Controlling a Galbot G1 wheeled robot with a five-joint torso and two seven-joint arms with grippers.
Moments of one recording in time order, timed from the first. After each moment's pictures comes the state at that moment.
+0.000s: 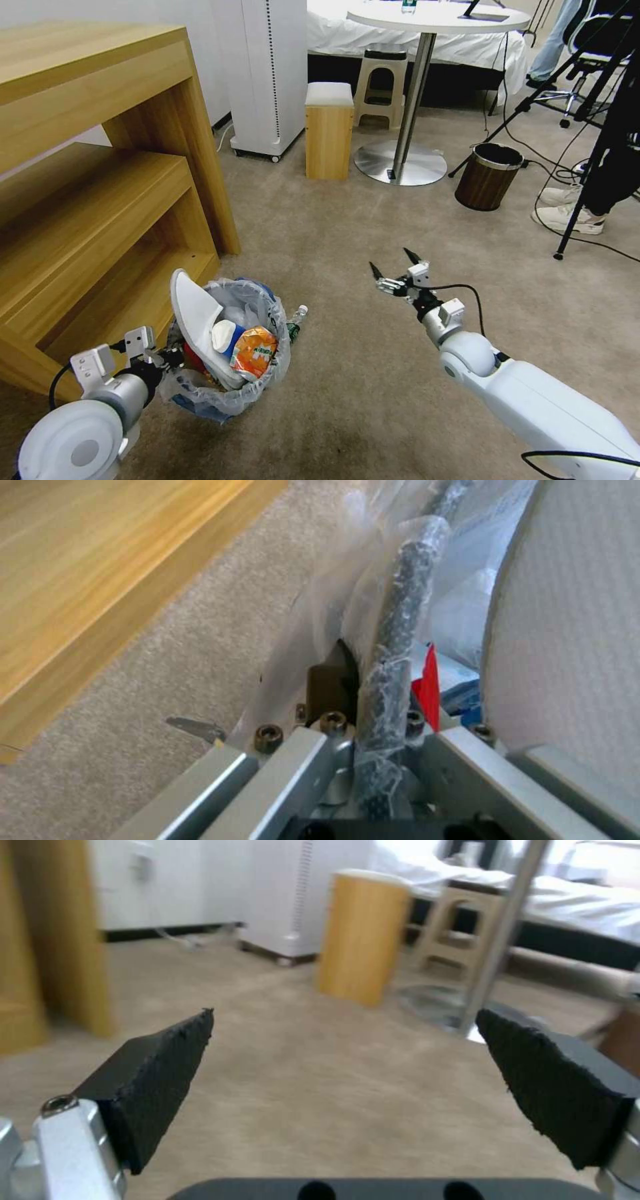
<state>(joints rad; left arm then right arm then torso) 1.63 -0.82 -0.66 -2.25 -1.30 0.43 -0.62 -0.77 0.81 -0.25 1.50 0.59 0.31 0.29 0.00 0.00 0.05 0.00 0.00</state>
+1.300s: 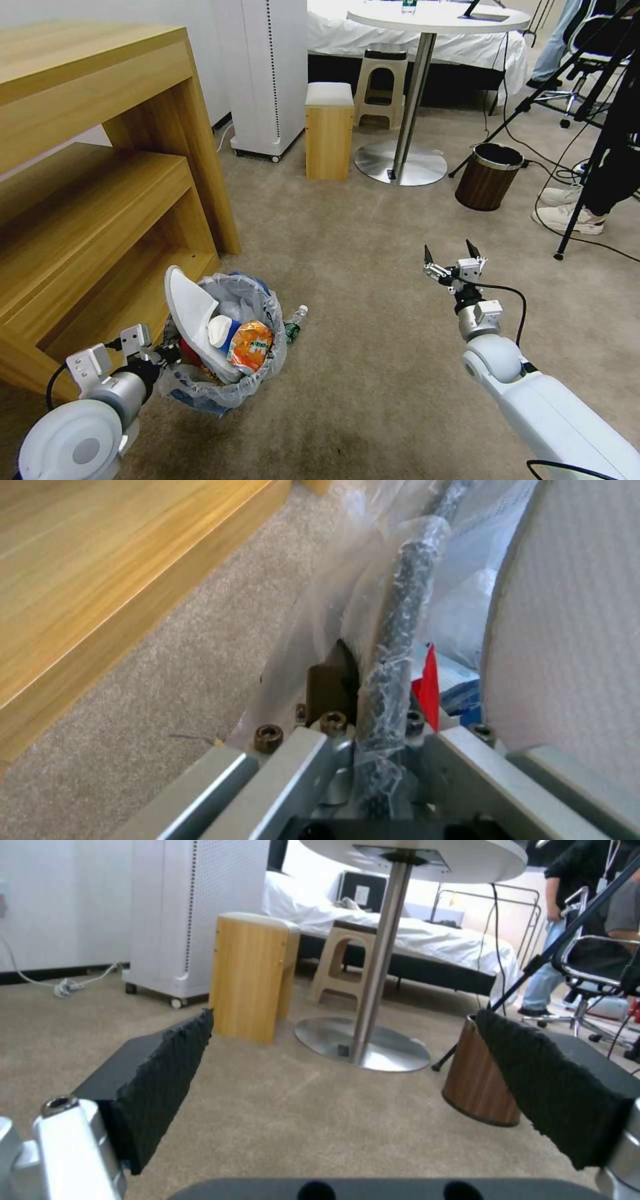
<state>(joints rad) 1.62 -0.86 -0.67 -2.26 -1.27 0.42 -0.60 -0.93 0.89 0.08 1.52 0.45 0.31 0.34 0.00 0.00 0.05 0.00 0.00</state>
